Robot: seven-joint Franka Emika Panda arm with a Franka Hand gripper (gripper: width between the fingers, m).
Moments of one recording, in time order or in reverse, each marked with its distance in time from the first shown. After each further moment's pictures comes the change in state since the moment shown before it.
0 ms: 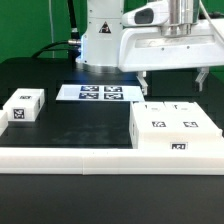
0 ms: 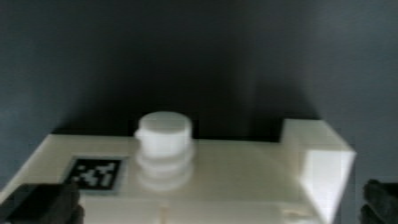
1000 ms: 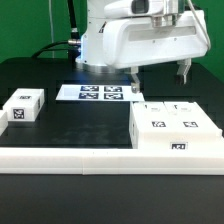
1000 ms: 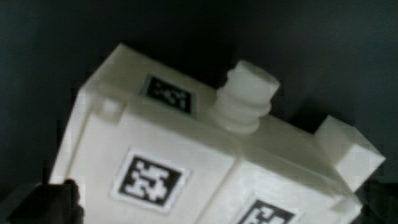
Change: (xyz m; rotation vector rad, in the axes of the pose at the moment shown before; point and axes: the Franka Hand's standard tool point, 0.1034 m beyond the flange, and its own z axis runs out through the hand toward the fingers) arm 0.020 0.026 -0.017 0.044 -0.007 -0.355
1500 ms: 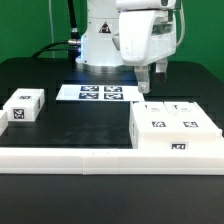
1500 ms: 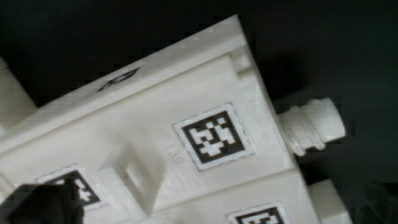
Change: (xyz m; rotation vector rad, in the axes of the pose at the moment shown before) arm 0.017 0.018 -0.012 -0.037 -0.030 -0.627
